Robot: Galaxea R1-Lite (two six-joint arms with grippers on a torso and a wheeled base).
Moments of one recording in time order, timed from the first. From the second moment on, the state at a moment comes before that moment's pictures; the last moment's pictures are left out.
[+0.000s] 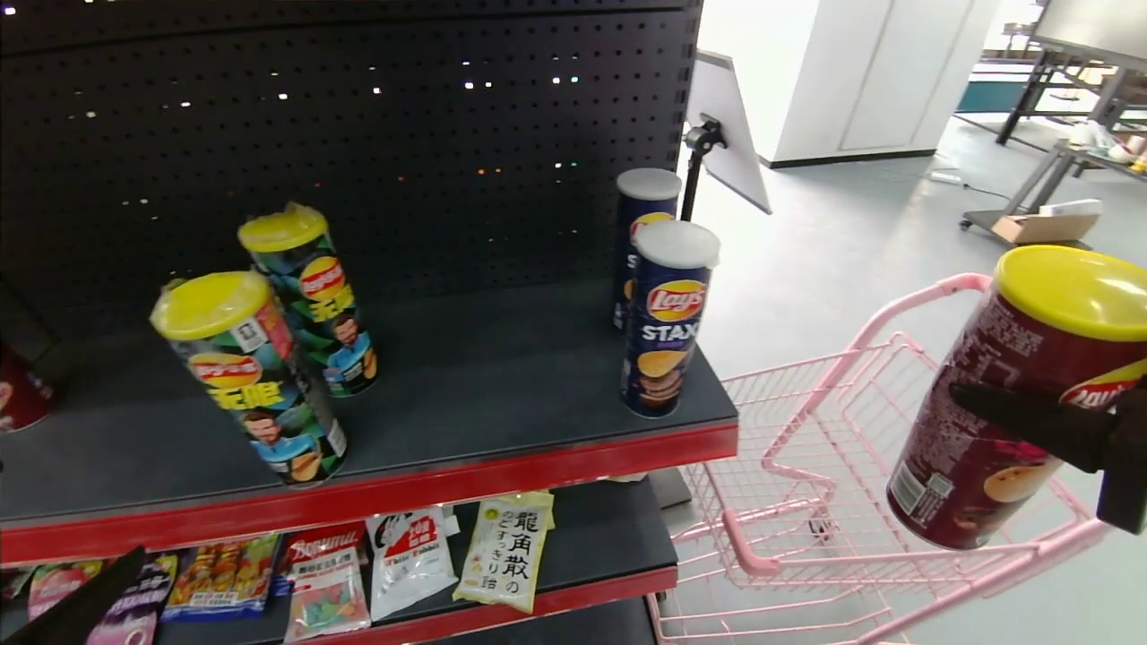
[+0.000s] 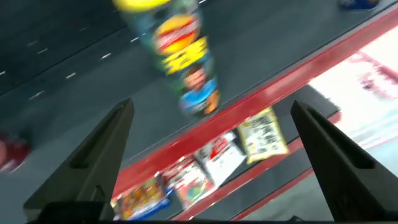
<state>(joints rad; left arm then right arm) -0.25 0.62 -0.43 -0.02 0.03 0.29 0.42 1.04 -0.71 -0.04 -0.01 -0.24</state>
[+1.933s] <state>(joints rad) -0.24 0.62 -0.41 -0.01 0.08 0.36 0.48 0.95 -0.61 -0.05 0.27 -0.19</state>
